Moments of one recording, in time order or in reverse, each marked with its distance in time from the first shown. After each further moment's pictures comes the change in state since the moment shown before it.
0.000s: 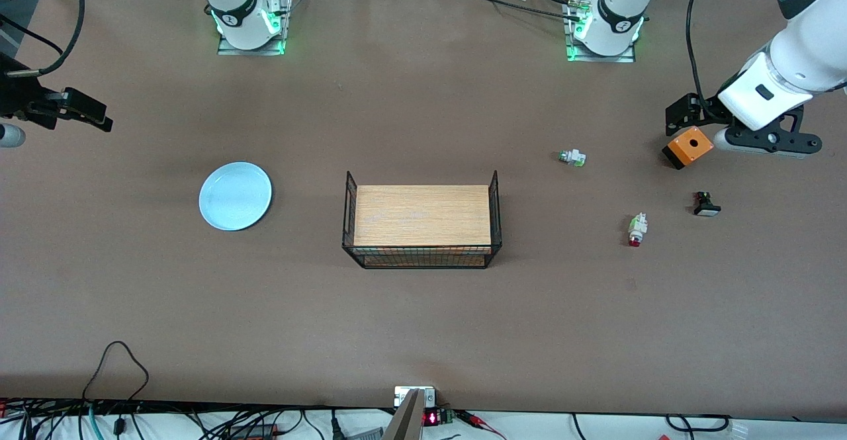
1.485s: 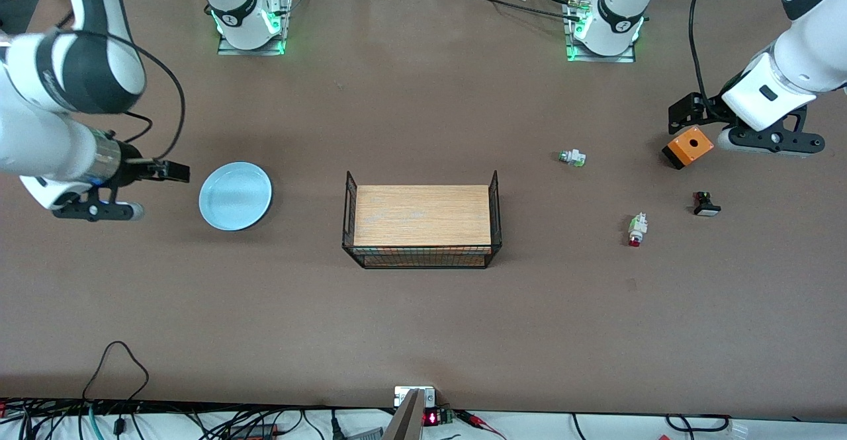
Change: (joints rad) left arm 0.004 0.000 0.006 0.000 0.000 -0.019 0.000; right arm 0.091 0.264 0.003 -0.062 -0.013 0.177 0.091
